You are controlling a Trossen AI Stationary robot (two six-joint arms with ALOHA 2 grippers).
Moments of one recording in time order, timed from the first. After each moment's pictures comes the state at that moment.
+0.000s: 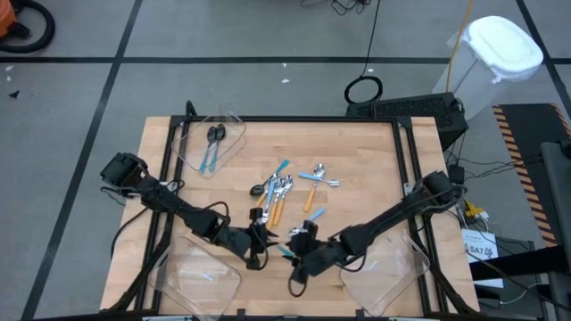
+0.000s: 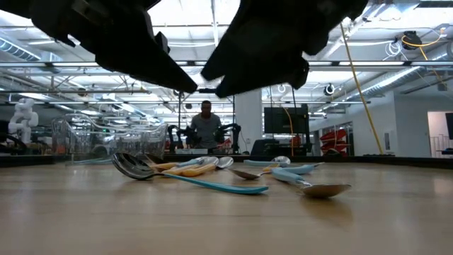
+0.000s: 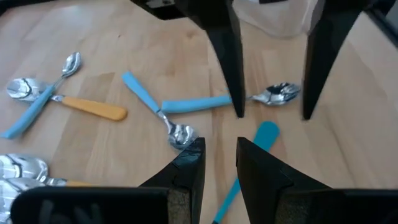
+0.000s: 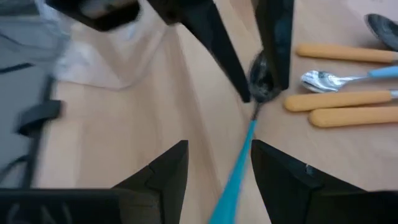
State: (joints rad) left arm -0.49 1.65 0.83 0.19 -0.42 -0.15; right arm 0.49 1.90 1.19 -0.05 0.45 0.63
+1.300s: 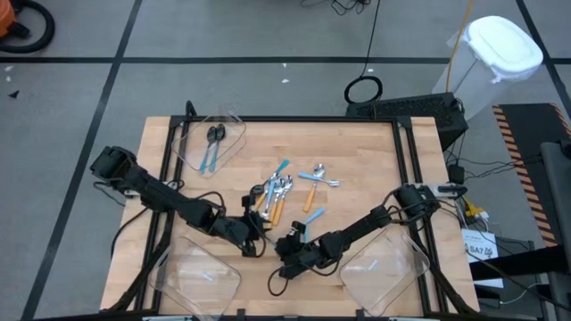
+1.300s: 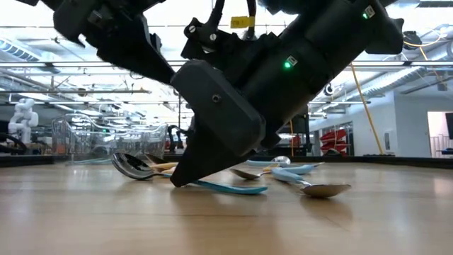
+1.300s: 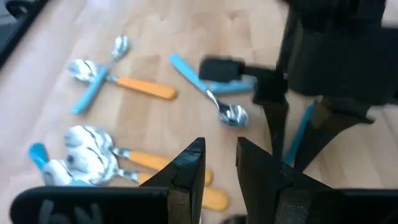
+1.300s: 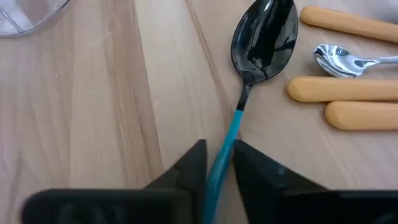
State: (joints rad) left arm -0.43 1.52 0.83 -0.03 -0.46 -0.14; right arm 0.42 2.19 1.31 -0.05 0.54 0.49
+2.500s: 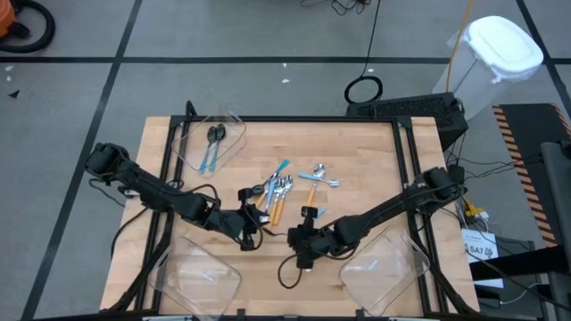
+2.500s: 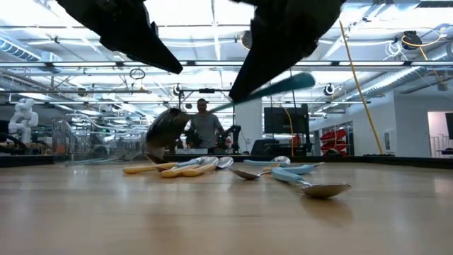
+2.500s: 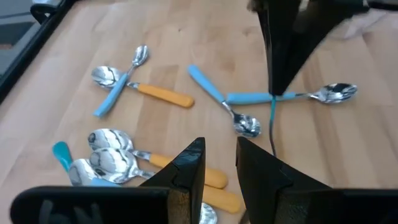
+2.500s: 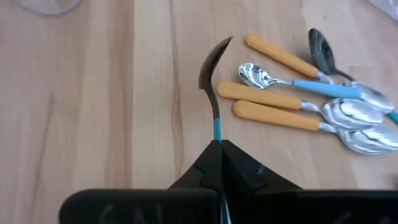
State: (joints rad) left arm -0.41 1.44 0.83 -0.08 -0.47 -0.16; right arm 0.42 1.86 1.30 -0.42 0.44 0.33
